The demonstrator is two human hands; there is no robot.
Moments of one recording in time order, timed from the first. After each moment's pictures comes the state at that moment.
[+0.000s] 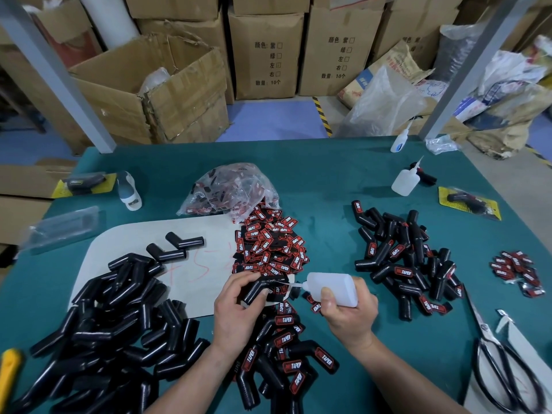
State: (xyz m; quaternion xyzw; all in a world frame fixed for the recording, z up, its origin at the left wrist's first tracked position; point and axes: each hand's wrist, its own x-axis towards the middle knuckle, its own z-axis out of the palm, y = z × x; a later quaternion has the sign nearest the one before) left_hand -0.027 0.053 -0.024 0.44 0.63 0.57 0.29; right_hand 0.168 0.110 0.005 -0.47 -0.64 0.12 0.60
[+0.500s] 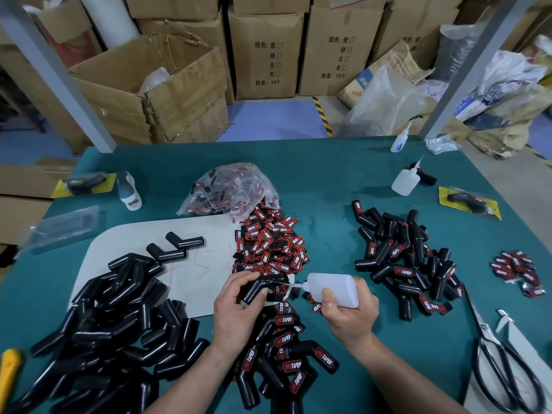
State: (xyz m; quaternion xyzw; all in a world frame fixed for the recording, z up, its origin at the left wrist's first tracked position) left_hand -0.028 0.054 -0.027 0.44 0.63 0.58 0.29; right_hand 0.166 0.109 0.010 -0.47 -0.64 0.08 0.60
